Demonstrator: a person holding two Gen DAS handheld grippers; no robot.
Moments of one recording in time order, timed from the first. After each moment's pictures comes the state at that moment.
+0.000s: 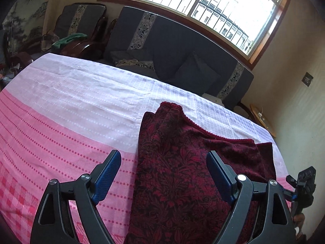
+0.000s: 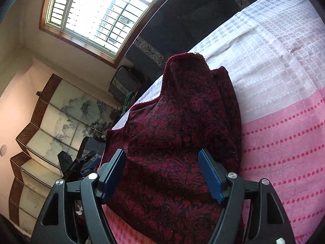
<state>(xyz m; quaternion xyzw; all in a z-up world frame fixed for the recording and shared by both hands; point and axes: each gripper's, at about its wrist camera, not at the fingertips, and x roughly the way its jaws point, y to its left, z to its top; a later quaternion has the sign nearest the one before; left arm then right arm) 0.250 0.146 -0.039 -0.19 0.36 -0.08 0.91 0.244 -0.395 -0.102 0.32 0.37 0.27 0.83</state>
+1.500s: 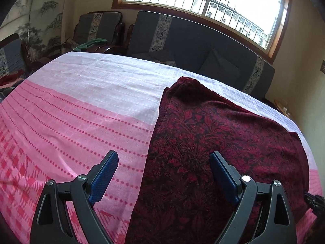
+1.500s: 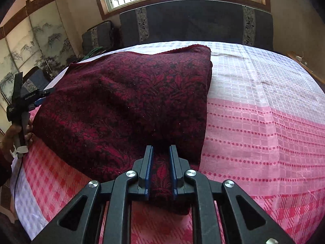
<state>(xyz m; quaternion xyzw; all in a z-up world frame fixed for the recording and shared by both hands) 0.227 0.129 -0.094 -0.14 0.36 0.03 0.92 0.185 -0.366 -0.121 0.00 0.41 0.17 0.90</state>
